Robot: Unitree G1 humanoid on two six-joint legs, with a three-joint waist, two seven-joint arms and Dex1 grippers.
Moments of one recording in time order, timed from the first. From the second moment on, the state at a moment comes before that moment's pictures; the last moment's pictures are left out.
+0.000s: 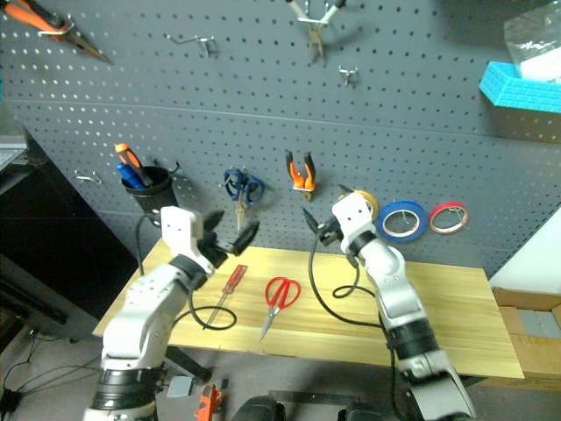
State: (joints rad) left arm -0.18 0.28 0.05 -0.19 -0.29 0.36 -0.35; right arm -0.37 -0.20 0.17 -0.06 0.00 0.06 0.42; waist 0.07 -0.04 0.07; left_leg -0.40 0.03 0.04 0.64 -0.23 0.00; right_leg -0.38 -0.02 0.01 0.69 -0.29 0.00
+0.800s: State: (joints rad) left arm -0.14 0.15 -0.12 0.18 0.02 0.62 -0.08; right arm -0.16 -0.50 0.38 -0.15 0.02 0.07 0.85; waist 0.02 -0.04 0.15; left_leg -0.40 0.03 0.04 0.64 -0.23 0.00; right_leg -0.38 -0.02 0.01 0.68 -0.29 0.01
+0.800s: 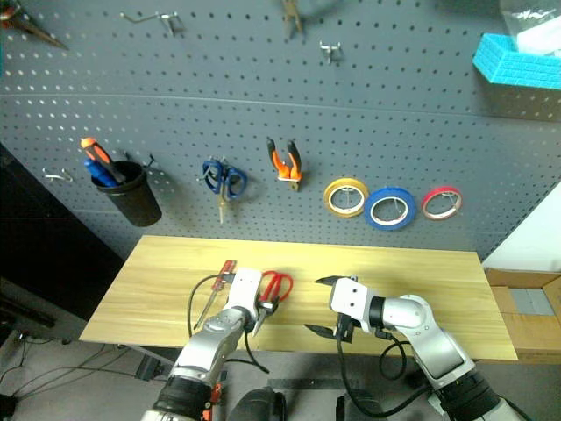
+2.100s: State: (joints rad) left arm -0.08 0.15 -0.06 0.09 -0.02 0.50 -0.19; right arm -0.12 -0.38 0.26 -0.16 0.12 0.08 0.75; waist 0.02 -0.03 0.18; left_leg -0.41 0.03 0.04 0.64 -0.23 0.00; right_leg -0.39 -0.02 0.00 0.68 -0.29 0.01
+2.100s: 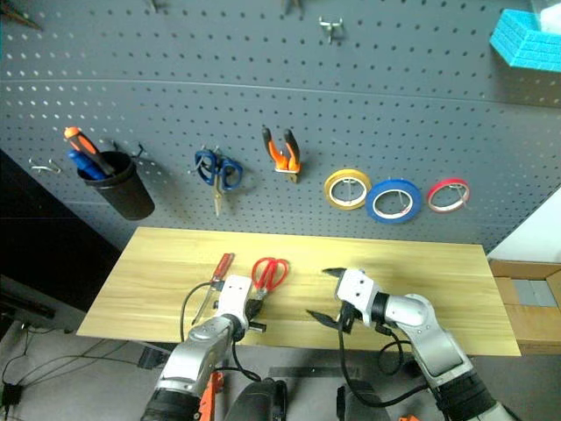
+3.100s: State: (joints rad) left arm -0.10 0.15 0.11 0.09 -0.07 -0.22 -0.11; right arm -0.17 -0.18 0.10 -0.34 0.44 0.06 0.64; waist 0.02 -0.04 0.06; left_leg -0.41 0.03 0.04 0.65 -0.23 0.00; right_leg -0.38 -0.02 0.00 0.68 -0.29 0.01
